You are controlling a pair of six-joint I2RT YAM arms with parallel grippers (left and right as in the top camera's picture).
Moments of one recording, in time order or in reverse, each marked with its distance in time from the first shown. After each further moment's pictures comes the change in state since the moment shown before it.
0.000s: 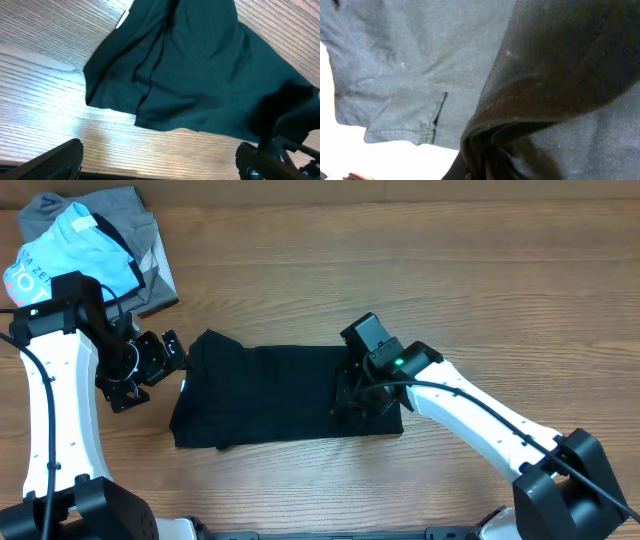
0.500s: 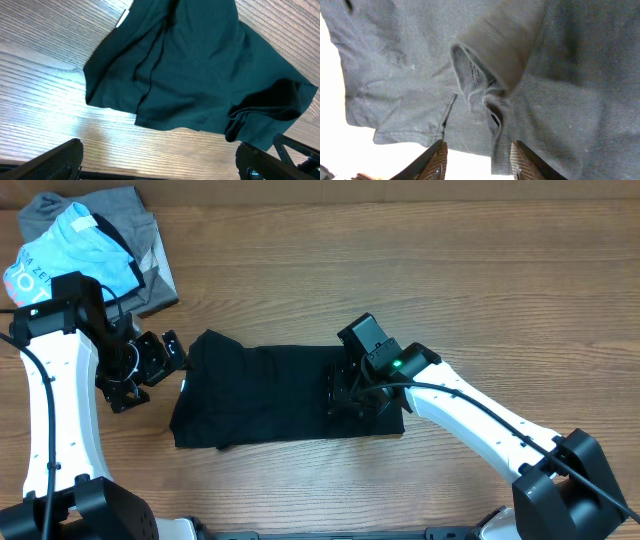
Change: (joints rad) left arm 0.000 0.000 0.000 -0.003 0.000 0.000; right arm 0.006 0.000 0.000 0.028 -0.009 0.018
